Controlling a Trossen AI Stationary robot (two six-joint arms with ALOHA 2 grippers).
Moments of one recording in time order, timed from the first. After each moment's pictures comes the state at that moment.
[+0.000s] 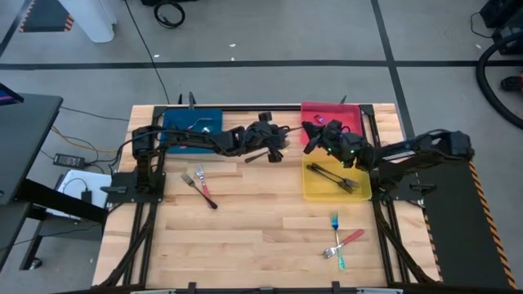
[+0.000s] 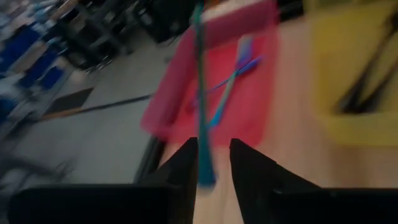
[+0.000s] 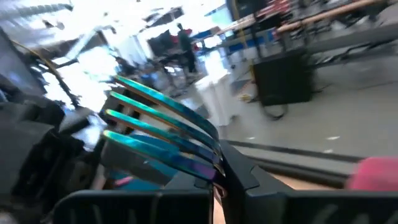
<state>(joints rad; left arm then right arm) 0.21 1.94 1.28 0.26 -0.34 0.45 -0.23 1.21 0.31 0.95 0.55 0.37</state>
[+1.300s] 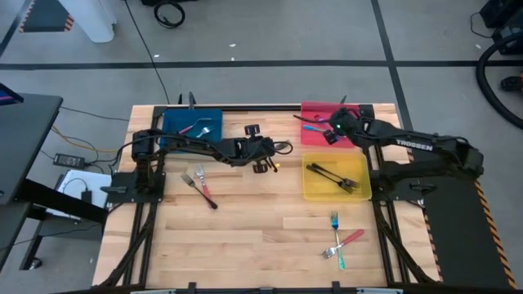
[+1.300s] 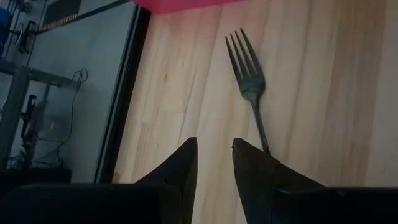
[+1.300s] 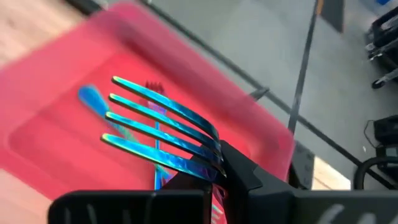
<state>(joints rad) 0.12 1.94 1.28 -0.22 -0.58 0.27 -0.53 1.03 0.66 -0.56 0.69 0.21</state>
